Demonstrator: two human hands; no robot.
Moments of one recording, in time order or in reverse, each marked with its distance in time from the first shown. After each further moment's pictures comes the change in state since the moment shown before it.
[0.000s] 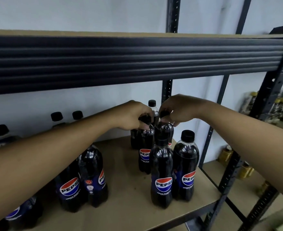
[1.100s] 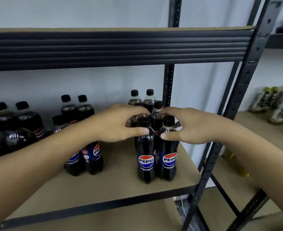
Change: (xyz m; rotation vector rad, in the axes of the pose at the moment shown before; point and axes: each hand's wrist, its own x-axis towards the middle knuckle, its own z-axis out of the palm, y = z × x) left_hand -0.090 0.082 0.027 0.047 0.146 -0.076; right_hand -0.128 0.001 0.022 0.100 -0.022 -0.104
